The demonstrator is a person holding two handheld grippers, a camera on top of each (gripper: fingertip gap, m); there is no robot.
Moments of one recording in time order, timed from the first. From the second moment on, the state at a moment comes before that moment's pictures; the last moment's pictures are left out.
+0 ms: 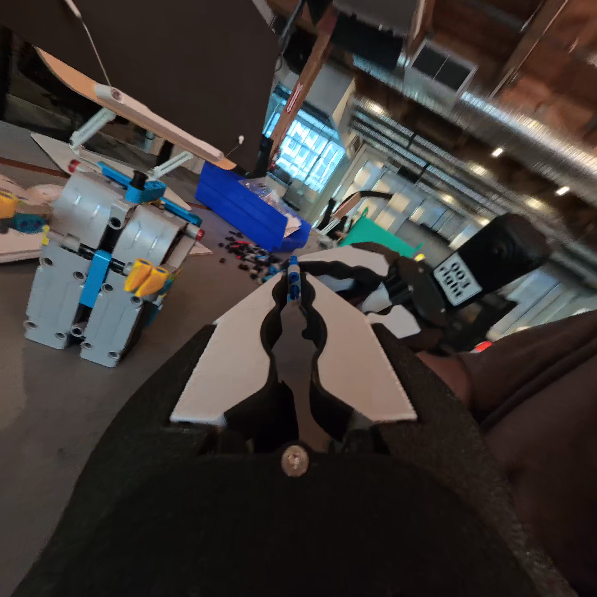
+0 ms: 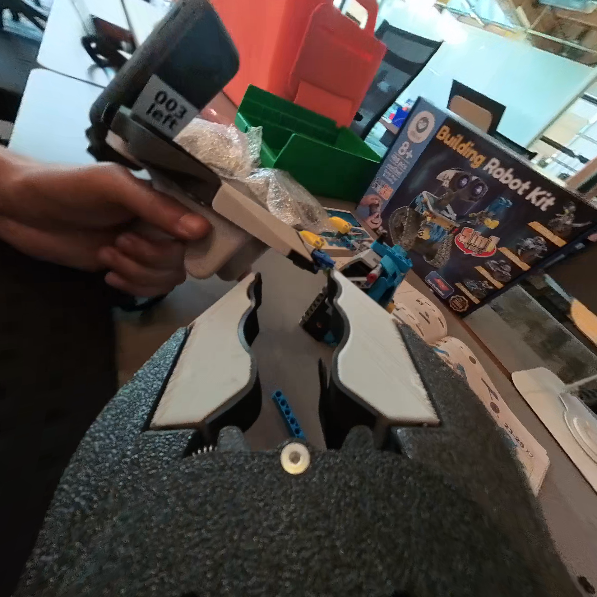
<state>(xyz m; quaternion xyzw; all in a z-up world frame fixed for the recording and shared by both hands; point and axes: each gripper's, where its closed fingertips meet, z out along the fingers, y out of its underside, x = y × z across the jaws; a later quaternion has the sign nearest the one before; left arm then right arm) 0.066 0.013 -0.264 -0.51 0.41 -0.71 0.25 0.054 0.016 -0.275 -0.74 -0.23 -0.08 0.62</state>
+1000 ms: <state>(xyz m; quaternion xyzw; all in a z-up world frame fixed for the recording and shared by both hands) 0.073 0.008 -0.268 -0.53 0.32 -0.78 0.09 0.061 0.027 -0.276 -0.75 -0.20 -0.12 0.62</state>
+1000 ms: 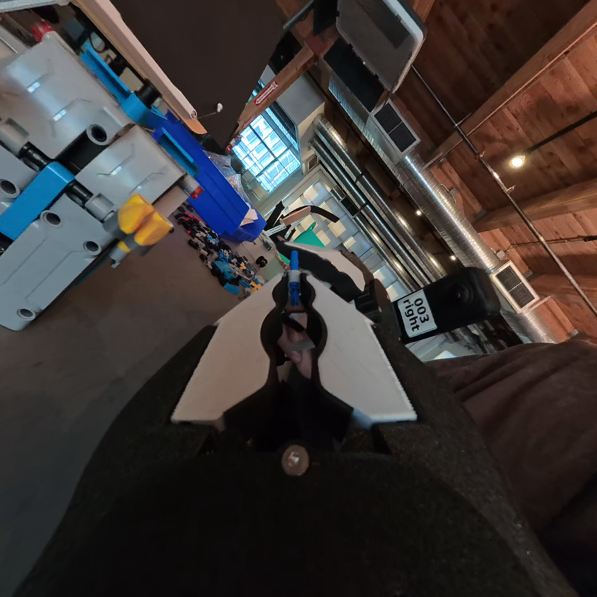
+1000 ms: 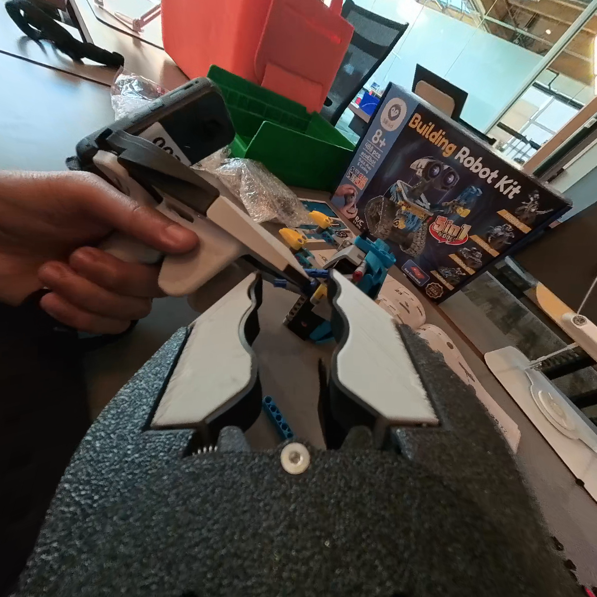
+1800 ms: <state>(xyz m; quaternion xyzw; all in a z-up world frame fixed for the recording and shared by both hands) 0.062 -0.001 -0.251 -0.47 0.35 -0.81 0.08 0.056 0.005 -0.270 -0.75 -0.12 0.28 0.59</state>
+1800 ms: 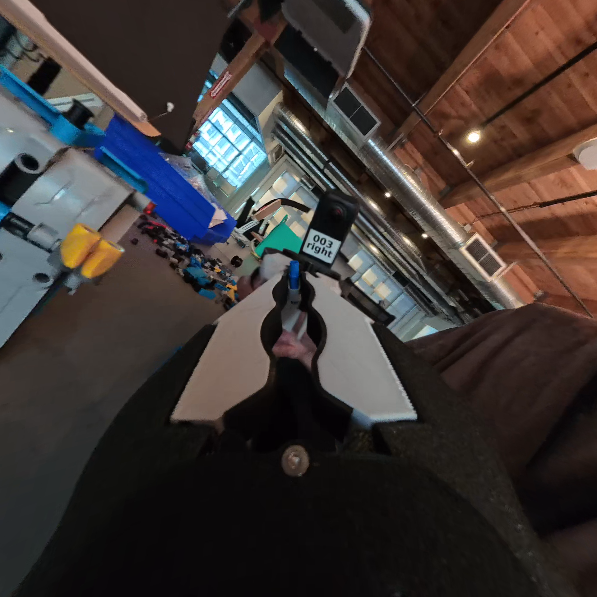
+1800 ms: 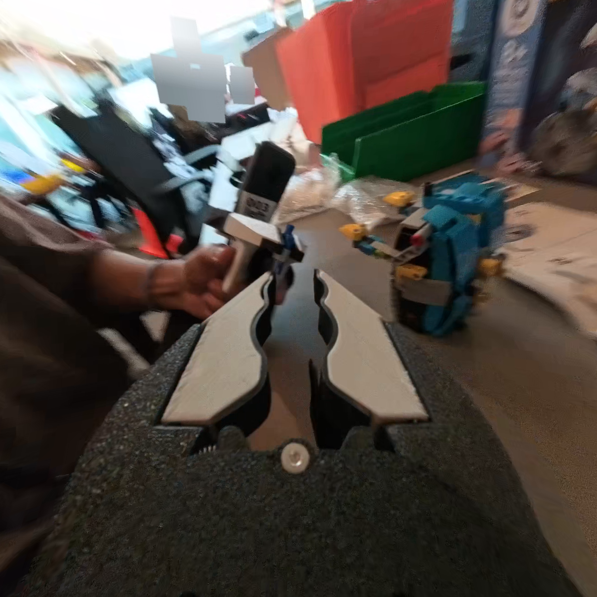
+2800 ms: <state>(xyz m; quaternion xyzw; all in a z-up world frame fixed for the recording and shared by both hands) 0.060 -0.009 -0.250 -0.46 0.39 -0.79 0.11 0.045 -0.002 -0.262 -0.68 -0.05 0.50 0.53</state>
